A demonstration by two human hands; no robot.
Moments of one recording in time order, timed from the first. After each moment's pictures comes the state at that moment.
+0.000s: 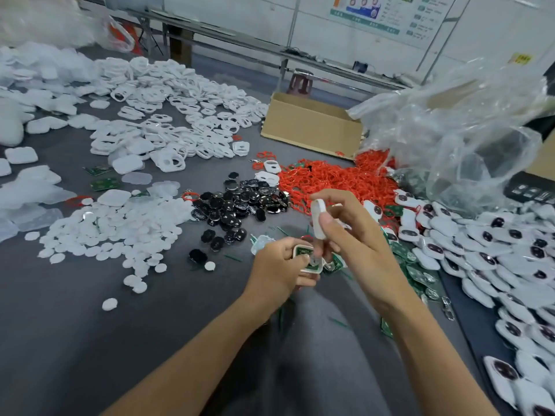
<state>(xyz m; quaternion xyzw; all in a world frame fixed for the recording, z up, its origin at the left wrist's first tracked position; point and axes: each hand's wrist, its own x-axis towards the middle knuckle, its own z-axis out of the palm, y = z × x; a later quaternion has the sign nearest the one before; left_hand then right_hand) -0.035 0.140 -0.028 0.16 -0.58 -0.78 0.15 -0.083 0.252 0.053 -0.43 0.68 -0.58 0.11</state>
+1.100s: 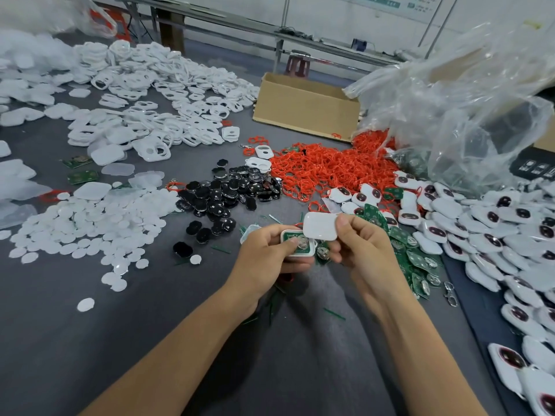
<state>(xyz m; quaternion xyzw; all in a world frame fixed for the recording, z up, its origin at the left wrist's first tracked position) -0.029 0.145 -0.013 0.17 -0.55 -0.80 0.14 -0.113 0.266 0.006 -0.23 0.64 -0.71 0.17</state>
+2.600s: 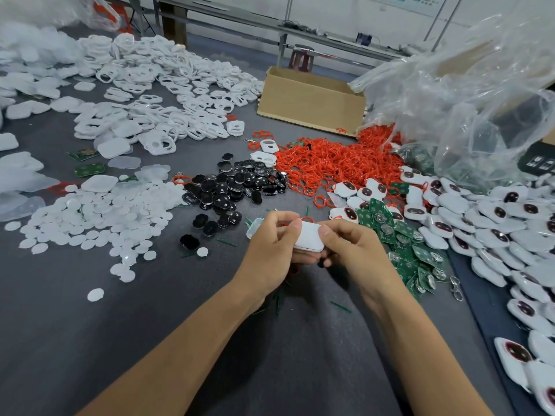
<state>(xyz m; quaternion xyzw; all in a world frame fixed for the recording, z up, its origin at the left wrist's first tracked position) -0.031 0.146 -0.020 0.16 -0.58 -0.78 0.18 -0.111 0.261 -0.009 -0.23 0.73 -0.62 0.17</state>
